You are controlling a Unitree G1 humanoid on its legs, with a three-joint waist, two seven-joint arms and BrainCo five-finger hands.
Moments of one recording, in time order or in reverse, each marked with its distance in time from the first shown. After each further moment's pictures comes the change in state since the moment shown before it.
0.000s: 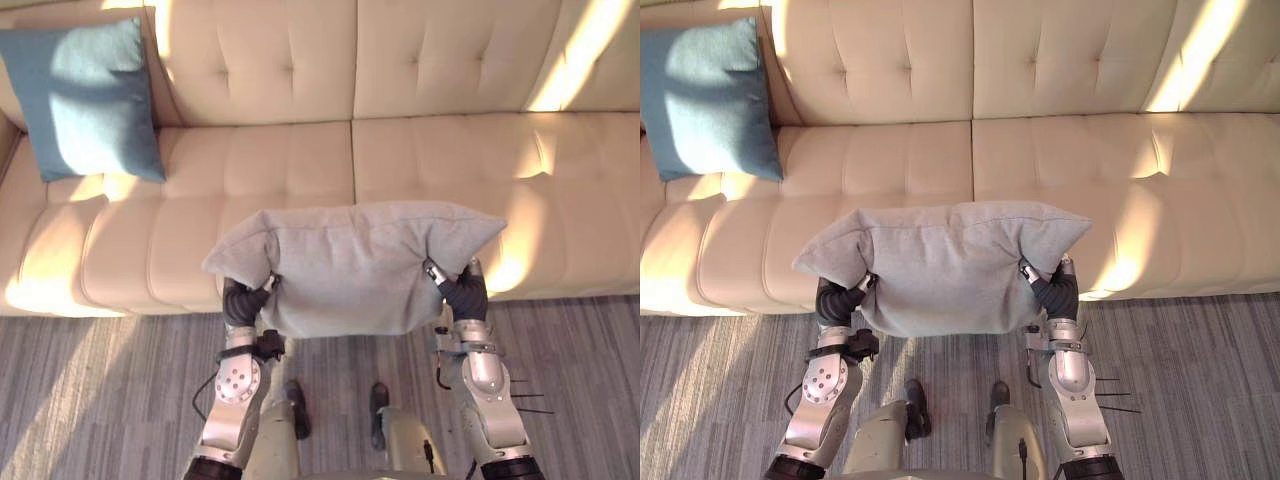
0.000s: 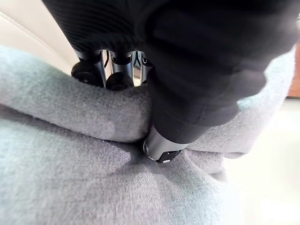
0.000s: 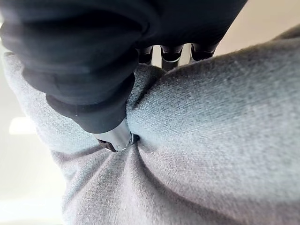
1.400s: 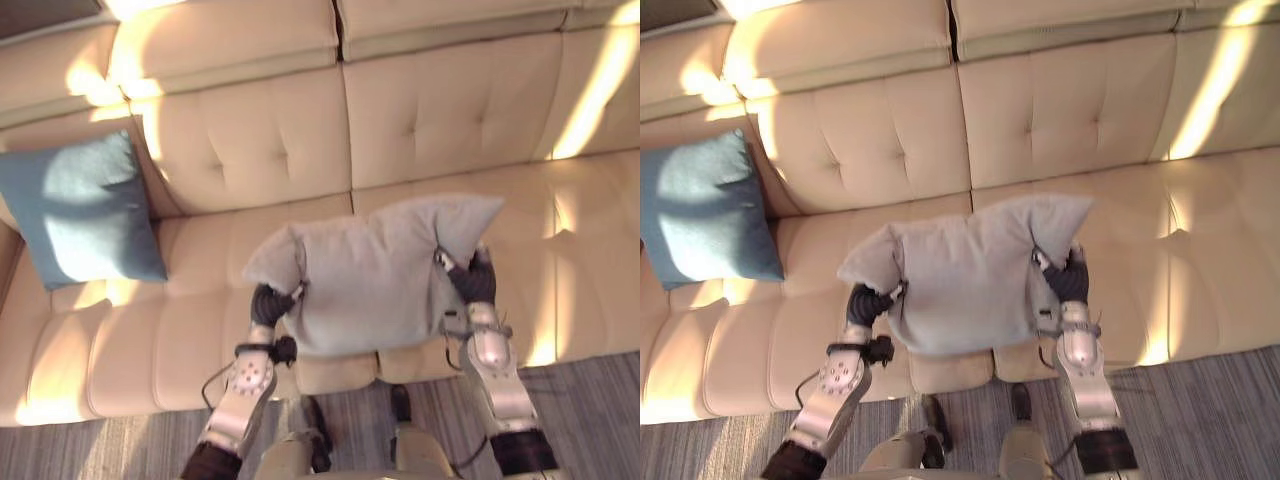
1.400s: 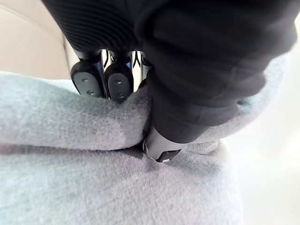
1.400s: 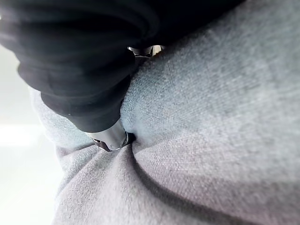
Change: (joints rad) left arm -0.363 0.079 -0.070 0.145 0.084 0.039 0.051; right arm -0.399 -0.053 -0.054 0.126 -0.105 0.036 -0.175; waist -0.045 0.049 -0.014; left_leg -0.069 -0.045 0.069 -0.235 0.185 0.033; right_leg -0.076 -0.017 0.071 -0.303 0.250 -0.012
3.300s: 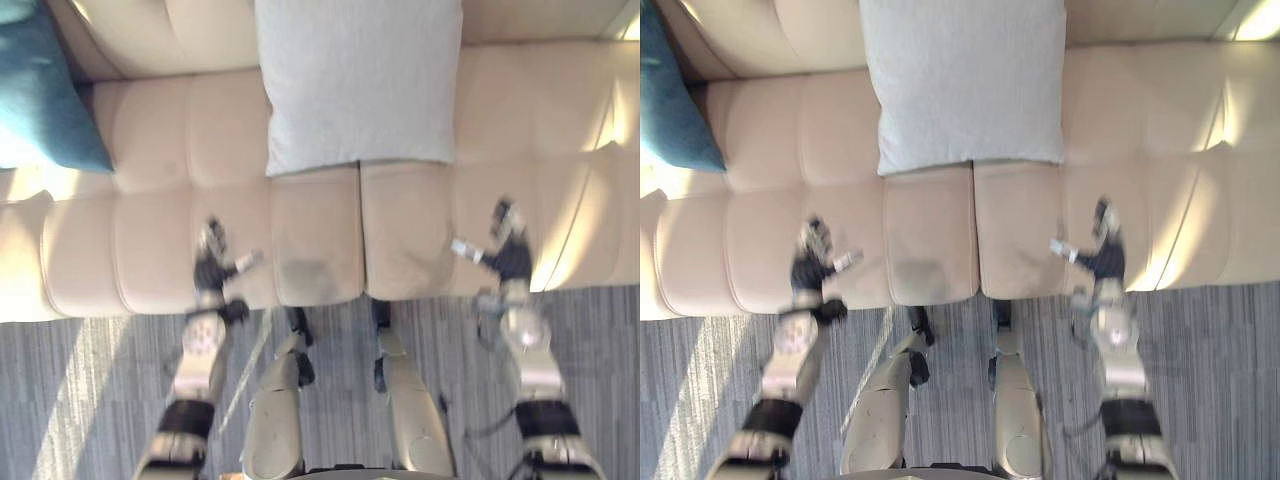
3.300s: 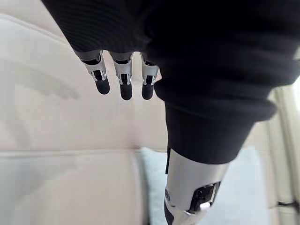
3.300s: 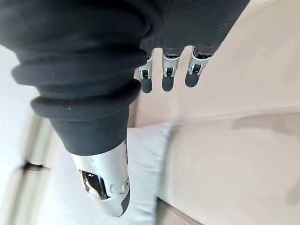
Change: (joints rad) left arm 0.240 0.018 0.274 0.262 -0.096 -0.002 -0.235; right arm 0.344 -0.047 -0.150 0.219 0.001 -0.003 0.202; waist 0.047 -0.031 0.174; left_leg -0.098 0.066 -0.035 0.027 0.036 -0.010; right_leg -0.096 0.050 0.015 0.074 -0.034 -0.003
